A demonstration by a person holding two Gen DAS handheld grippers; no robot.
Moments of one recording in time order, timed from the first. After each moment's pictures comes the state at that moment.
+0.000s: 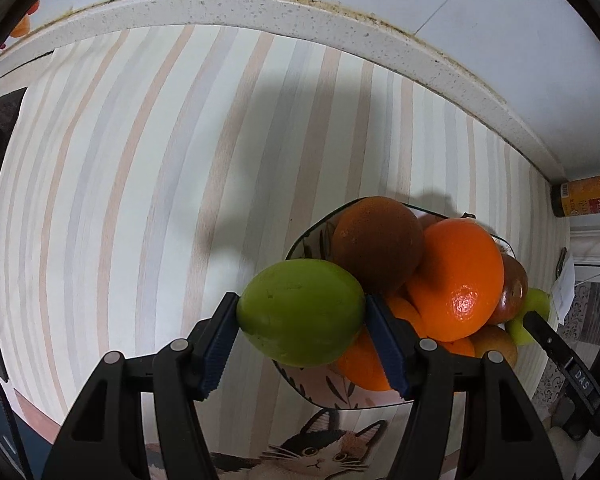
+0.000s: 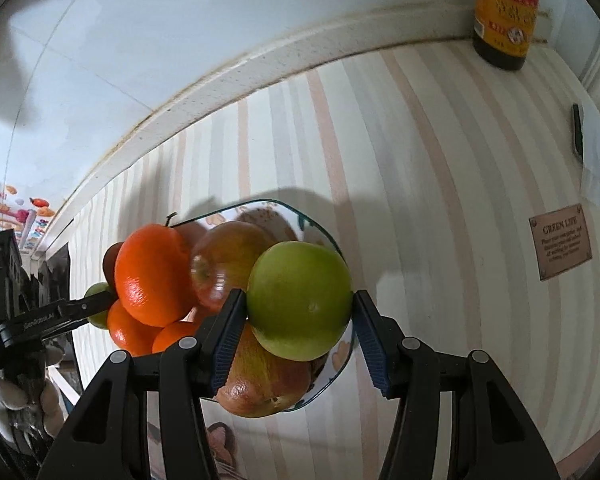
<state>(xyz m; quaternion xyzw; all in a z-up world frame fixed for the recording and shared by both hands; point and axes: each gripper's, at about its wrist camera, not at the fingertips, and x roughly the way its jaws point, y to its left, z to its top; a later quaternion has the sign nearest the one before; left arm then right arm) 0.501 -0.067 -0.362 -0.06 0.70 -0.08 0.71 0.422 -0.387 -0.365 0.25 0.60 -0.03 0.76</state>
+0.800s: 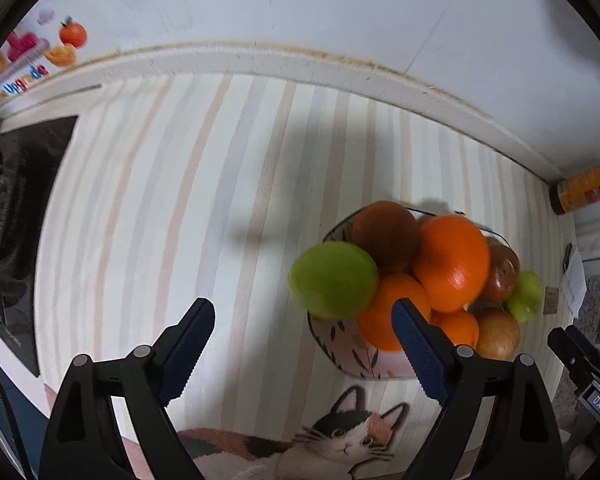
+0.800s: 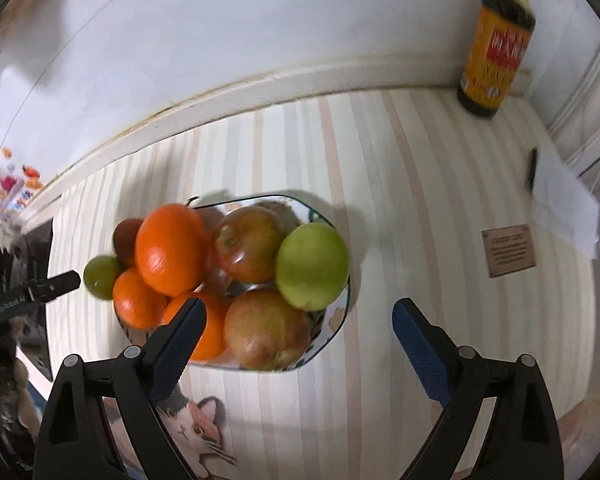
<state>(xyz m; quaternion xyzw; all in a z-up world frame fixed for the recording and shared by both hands) 0.456 -0.051 -0.301 -0.02 0.64 -0.06 0.77 0.392 -0.343 -0.303 0.15 0.59 -0.07 0.79</state>
